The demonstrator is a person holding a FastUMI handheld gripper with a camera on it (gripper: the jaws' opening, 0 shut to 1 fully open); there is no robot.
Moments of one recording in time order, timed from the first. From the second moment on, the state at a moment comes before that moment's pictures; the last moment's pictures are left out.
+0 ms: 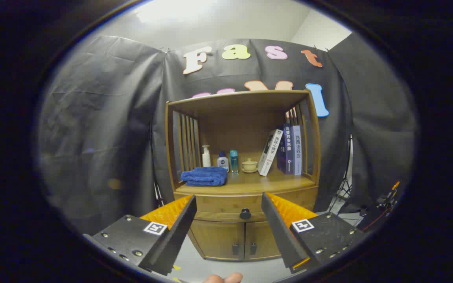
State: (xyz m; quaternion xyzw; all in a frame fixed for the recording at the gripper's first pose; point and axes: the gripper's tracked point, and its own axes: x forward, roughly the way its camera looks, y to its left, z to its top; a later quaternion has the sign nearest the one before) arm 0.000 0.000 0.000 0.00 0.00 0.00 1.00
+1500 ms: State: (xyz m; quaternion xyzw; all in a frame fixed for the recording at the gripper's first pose) arm 0.138 -0.046 -0.110 0.01 0.07 -0.04 1.00
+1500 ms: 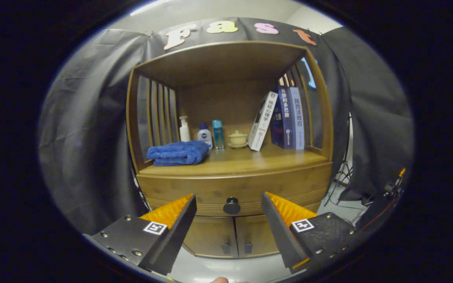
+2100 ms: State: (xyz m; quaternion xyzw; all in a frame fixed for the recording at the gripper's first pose) arm 0.232 -0.062 -0.193 -0.01 0.14 -0.04 0.99
